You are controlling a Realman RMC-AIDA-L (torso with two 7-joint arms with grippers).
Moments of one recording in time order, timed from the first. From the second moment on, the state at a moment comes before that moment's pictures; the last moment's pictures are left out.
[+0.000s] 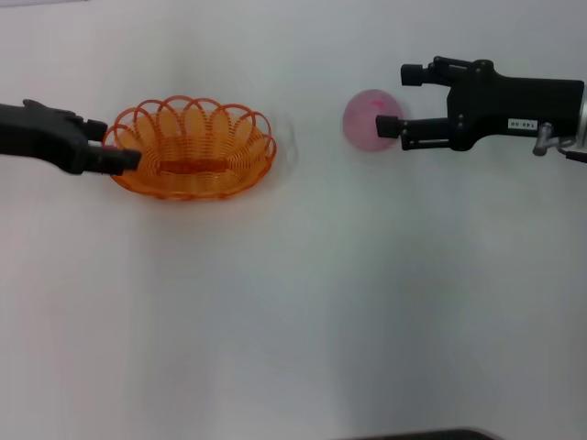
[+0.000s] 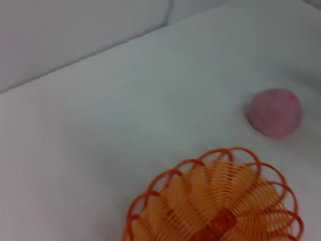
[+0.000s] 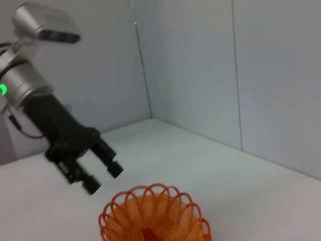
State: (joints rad) left arm -0.64 -2.15 0.66 1.10 2.56 1.57 -1.90; right arm 0.54 2.08 -0.55 -0.67 -2.06 -1.54 1.29
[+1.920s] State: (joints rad) left arm -0.39 -2.11 0.42 0.84 2.24 1.71 -1.27; right arm 0.58 2.07 -0.57 -0.64 -2.05 -1.45 1.40
